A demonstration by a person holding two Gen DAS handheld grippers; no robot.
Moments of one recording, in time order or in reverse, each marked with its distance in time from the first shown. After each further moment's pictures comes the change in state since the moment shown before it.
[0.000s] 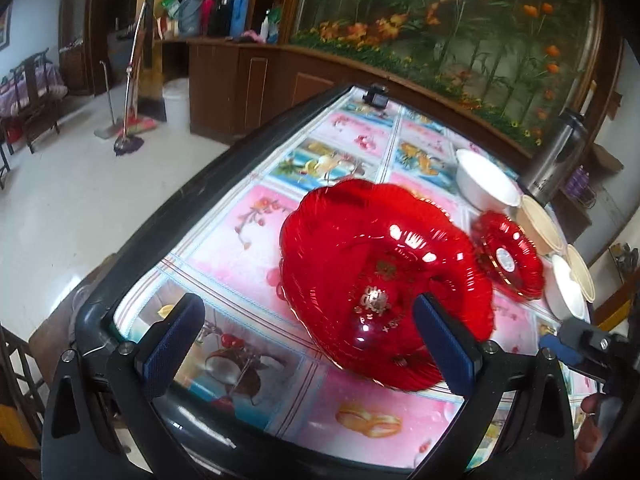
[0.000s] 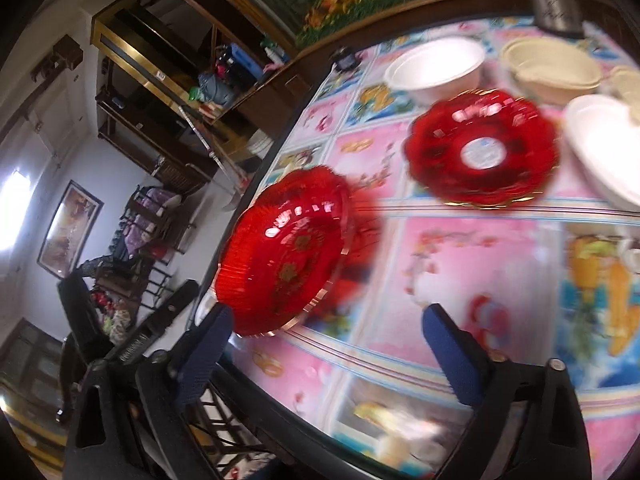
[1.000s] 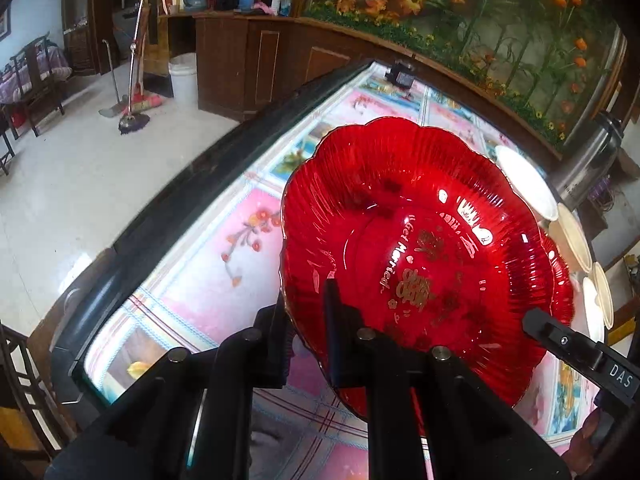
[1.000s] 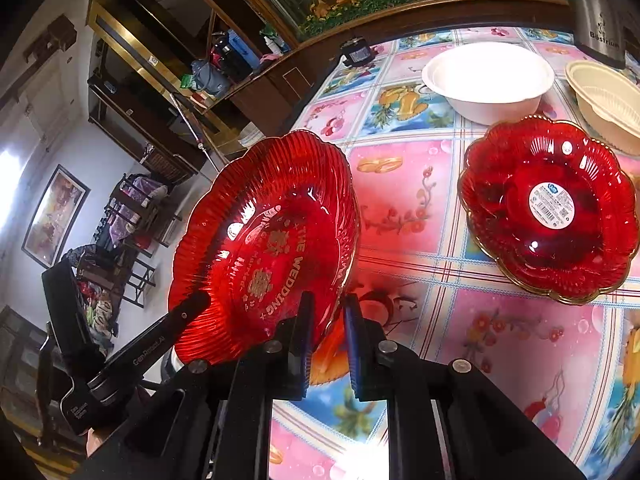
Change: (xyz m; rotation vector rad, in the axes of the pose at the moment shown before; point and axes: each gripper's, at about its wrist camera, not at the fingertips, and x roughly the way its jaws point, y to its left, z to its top) left arm 0.058 0.002 0.031 -0.035 0.103 0.038; right arm 0.058 0.020 0.035 -0.046 0.014 -0.092
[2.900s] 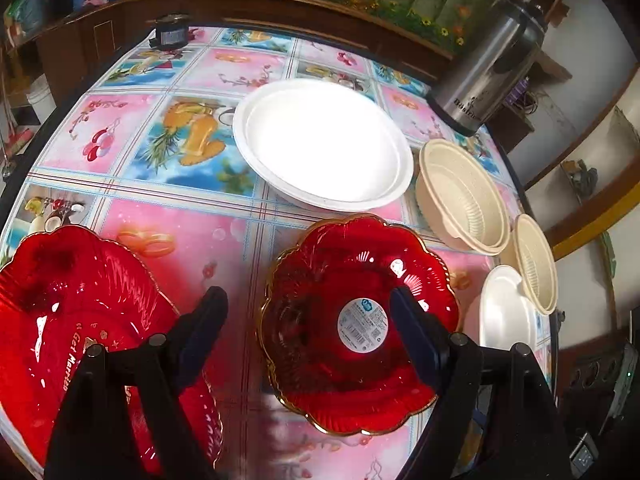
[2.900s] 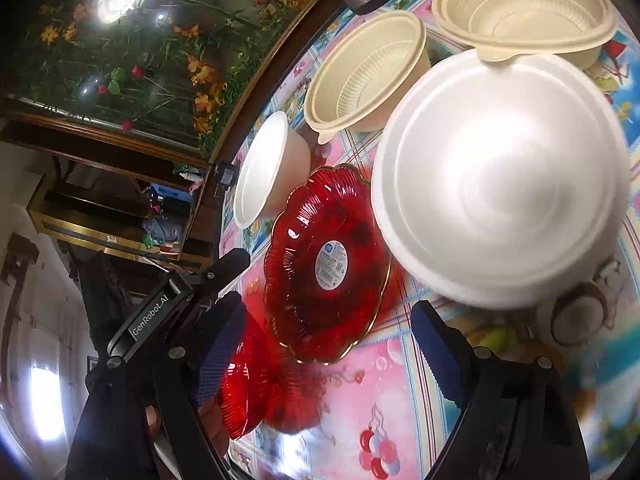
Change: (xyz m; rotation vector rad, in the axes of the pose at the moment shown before) left arm 0.068 -0.249 0.049 0.302 0.226 -0.275; right arm -0.082 -0.190 -0.001 0.616 -0.211 0.070
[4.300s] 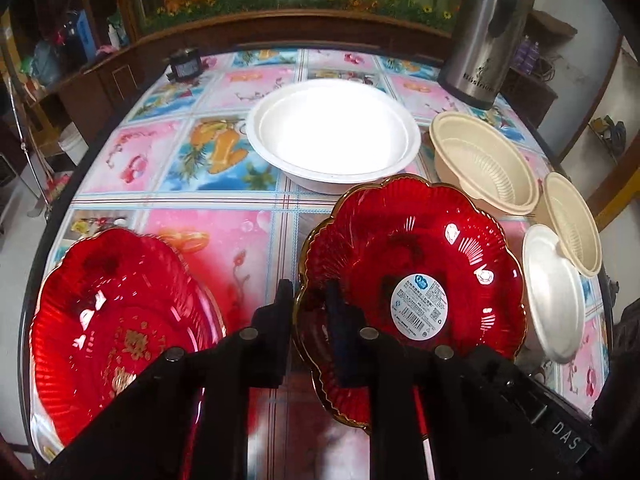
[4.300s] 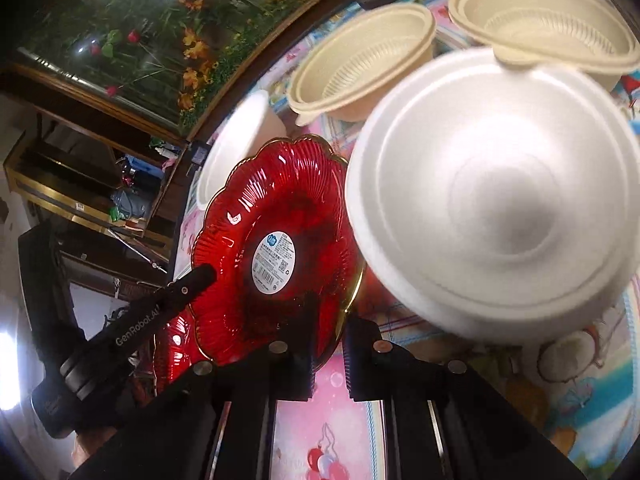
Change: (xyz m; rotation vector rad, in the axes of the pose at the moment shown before) left arm -0.016 -0.022 -0.031 0.133 -0.074 0.208; right arm 0.022 0.002 -0.004 -0.142 -0.002 -0.134
